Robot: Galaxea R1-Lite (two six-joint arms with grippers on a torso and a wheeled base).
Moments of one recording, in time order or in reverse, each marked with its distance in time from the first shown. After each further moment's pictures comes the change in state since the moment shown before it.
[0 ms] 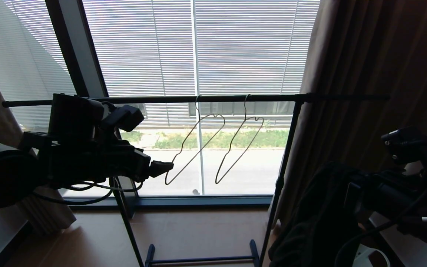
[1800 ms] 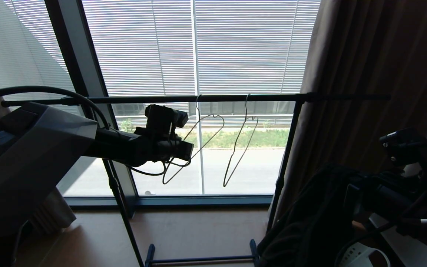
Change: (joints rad) left arm -0.053 0.567 -0.558 0.001 0.202 -0.068; right arm 0.001 0.005 0.006 -0.002 0.000 0.000
